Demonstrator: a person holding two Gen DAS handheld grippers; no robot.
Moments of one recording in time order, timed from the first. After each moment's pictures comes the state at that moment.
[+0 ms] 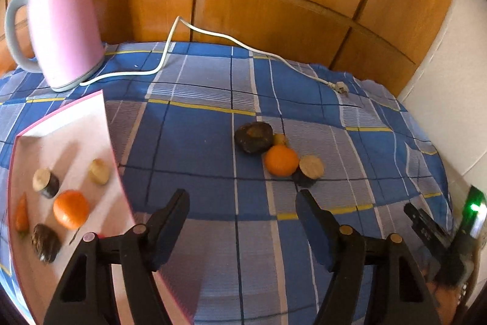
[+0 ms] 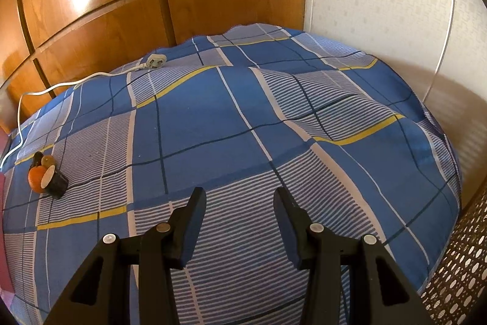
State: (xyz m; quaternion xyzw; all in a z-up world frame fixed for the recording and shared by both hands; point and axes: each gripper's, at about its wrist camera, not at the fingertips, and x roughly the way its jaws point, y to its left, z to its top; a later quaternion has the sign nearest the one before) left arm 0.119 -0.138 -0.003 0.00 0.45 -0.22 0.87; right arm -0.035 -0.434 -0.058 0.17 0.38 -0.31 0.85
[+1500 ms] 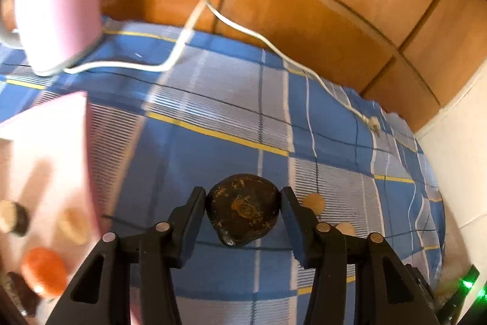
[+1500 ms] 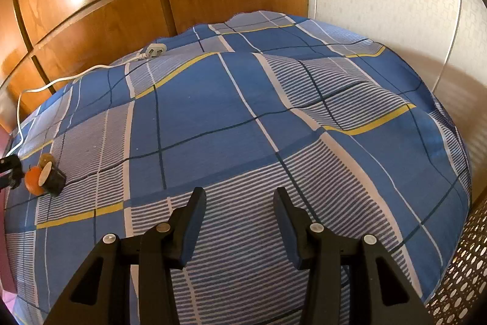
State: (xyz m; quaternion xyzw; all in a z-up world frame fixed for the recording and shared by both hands) left arm 0.205 -0.127 -0.027 -0.08 0.48 -0.19 0.86; right arm -0.030 -0.439 -0.068 0.19 0.40 -0.30 0.85
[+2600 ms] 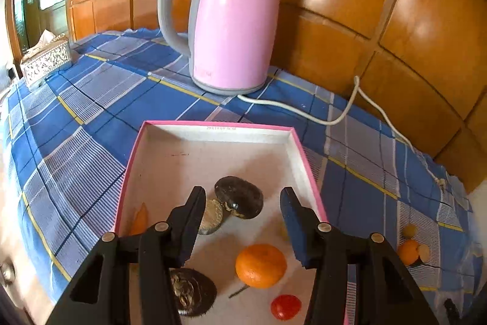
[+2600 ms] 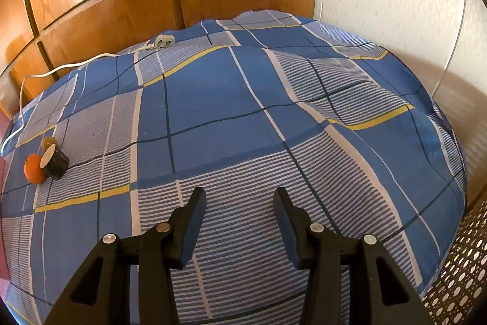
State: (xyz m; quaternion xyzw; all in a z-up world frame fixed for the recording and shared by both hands) left arm 0.163 0.029 -0.005 -0.10 0.40 0.01 0.91; right arm -0.031 -0.425 -0.069 0.17 0.41 -0.29 0.85
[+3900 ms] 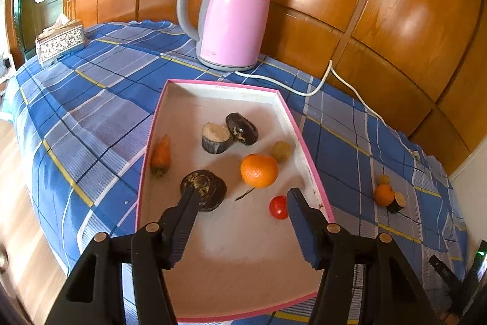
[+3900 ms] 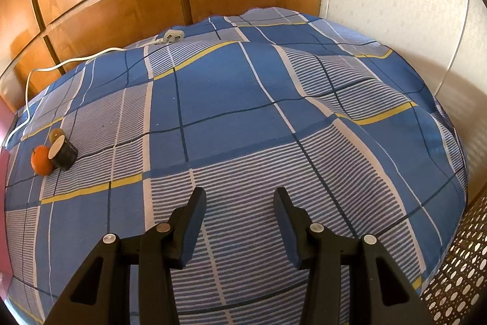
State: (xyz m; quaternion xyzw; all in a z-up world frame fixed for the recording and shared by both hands) left arm 0.061 0.040 -0.004 -0.12 0.40 -0.02 0.91; right arm -0.032 -0.413 -0.067 0.17 0.42 -0.28 0.85
